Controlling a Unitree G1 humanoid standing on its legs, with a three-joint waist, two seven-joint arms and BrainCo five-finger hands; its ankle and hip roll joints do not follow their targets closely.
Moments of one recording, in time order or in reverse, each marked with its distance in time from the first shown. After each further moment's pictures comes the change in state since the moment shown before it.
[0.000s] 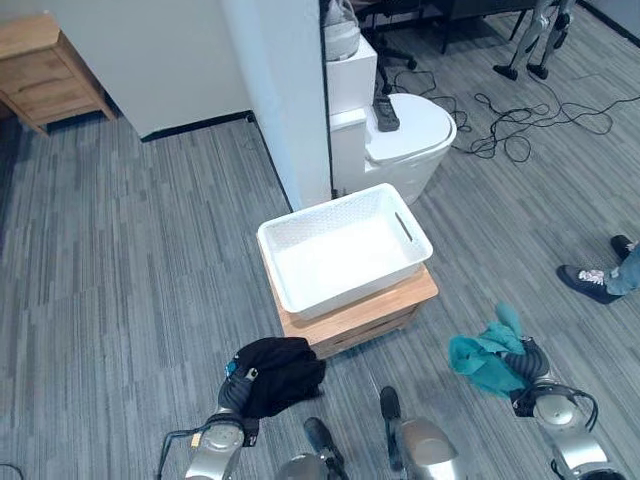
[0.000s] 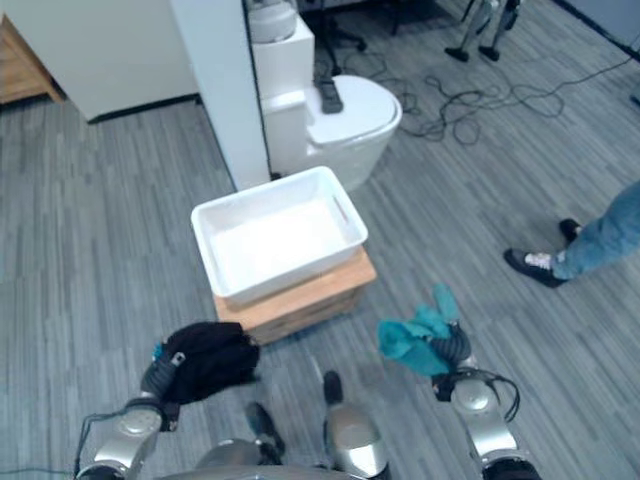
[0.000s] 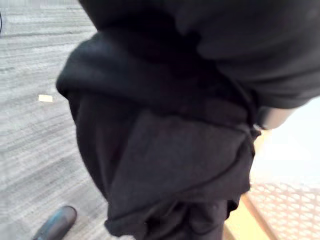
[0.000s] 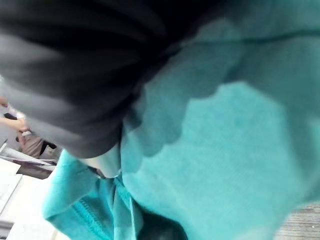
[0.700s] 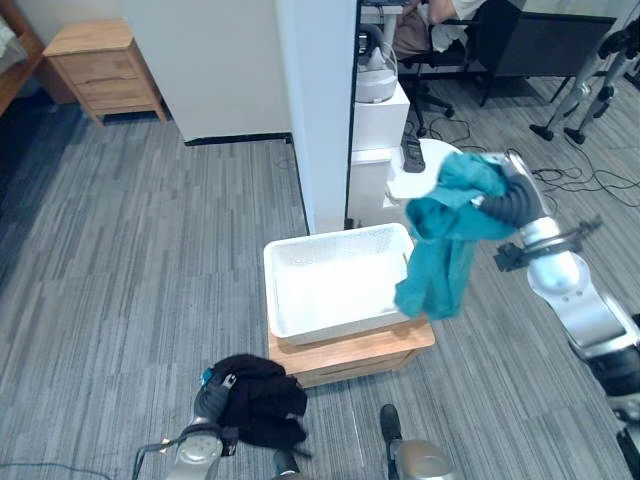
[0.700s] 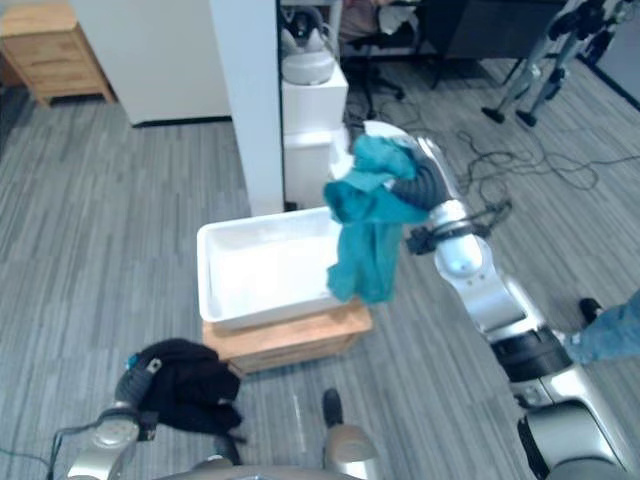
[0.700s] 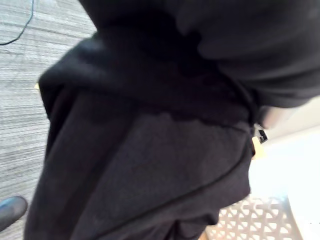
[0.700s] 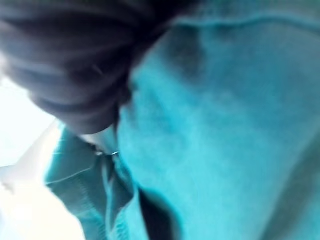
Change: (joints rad) left arm 0.071 0.036 0.049 -0.136 -0.070 -0.013 0.008; right arm -0.653 -0.262 0.205 -0.337 -0.068 -0.063 -0.011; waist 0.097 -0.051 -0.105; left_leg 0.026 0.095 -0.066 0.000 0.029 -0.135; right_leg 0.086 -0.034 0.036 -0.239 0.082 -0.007
